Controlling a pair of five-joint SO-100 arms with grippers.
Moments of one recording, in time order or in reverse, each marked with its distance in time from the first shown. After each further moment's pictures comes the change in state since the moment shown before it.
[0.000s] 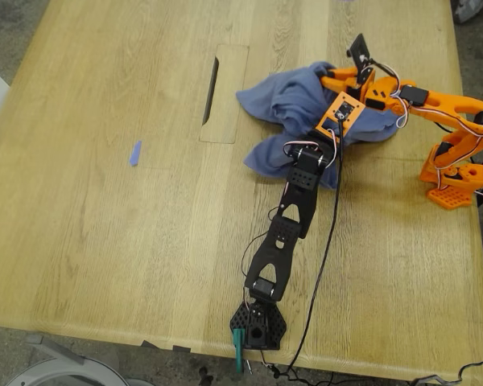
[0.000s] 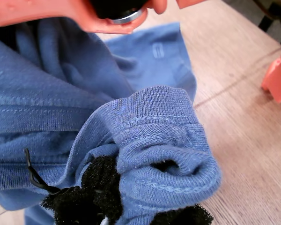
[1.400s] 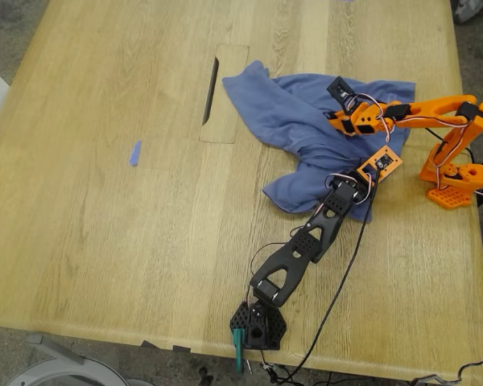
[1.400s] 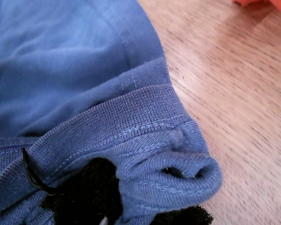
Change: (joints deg) arm 0 13.7 -39.2 0.0 -22.7 0.1; arm 1 4.0 -15.2 20.8 -2.3 2.3
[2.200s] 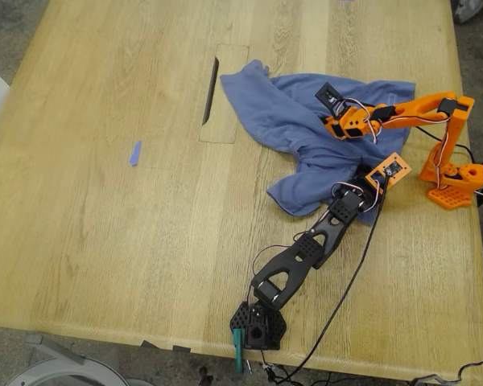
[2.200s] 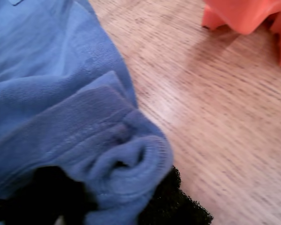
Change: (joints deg) arm 0 3.5 -10.6 -0.1 -12.7 1.5; arm 1 -1.0 -17.6 -9.2 -2.5 0.1
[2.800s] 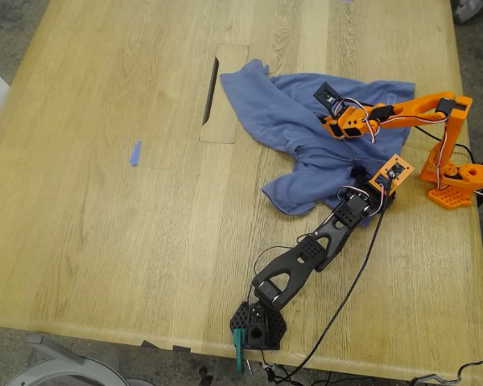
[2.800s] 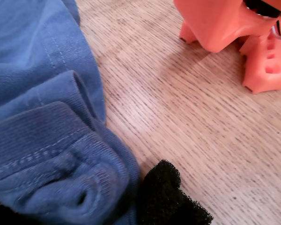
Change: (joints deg) arm 0 2.6 1.4 0.0 0.1 -9.3; arm 1 0.0 -2.0 -2.0 0.0 0.0
